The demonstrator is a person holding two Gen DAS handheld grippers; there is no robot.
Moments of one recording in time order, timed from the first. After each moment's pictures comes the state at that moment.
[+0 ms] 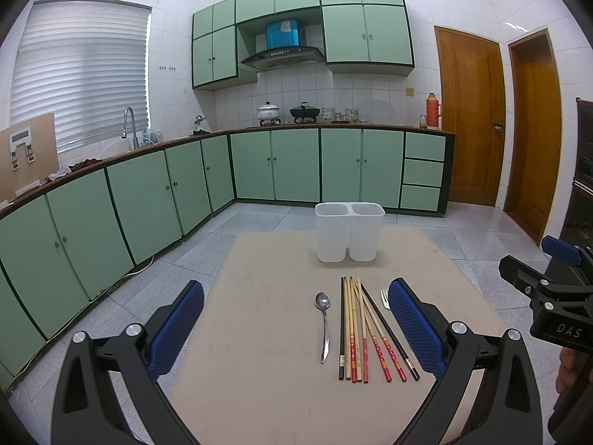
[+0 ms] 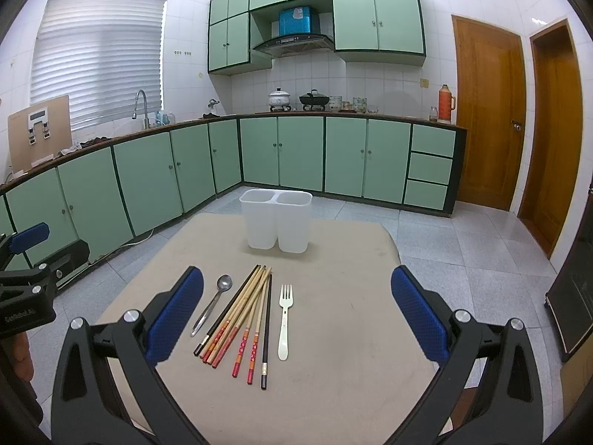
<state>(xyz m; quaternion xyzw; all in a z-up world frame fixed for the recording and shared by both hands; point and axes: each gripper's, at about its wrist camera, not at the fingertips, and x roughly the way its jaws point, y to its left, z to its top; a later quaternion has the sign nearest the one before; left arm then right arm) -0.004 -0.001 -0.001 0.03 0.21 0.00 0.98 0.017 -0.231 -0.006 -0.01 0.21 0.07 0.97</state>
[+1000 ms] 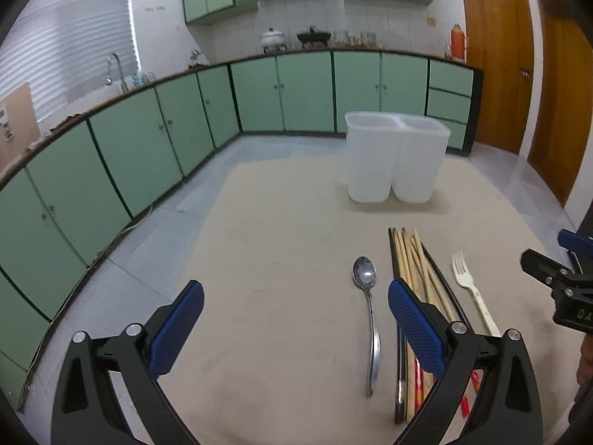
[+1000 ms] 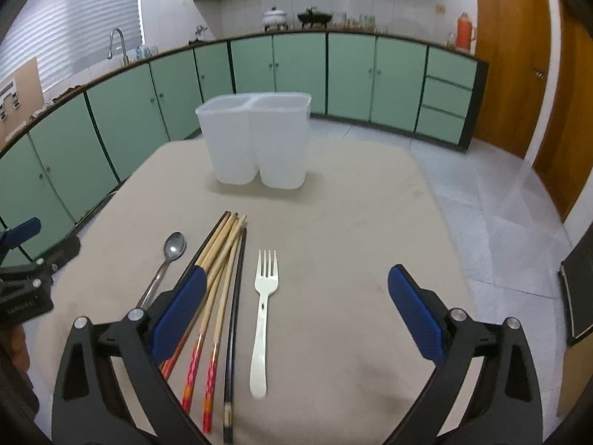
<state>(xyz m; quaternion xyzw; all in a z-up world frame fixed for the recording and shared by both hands) 0.154 0.027 -0.097 0.04 0.36 0.02 0.93 0.176 -0.224 -0.107 -0.02 0.38 0.08 0.92</state>
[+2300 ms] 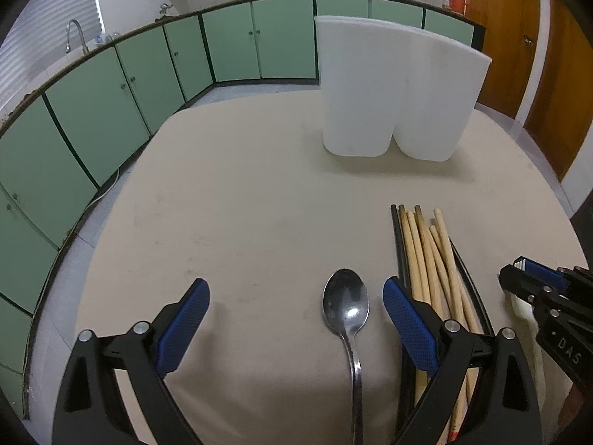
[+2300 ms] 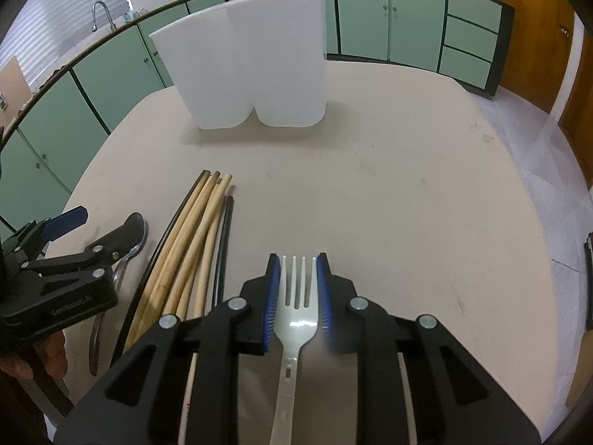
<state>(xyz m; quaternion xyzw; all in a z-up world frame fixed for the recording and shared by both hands) 0.258 -0.007 -0.171 0.04 0.45 0.00 0.89 0.255 -0.219 -0.171 0.01 0.48 0.10 0.87</state>
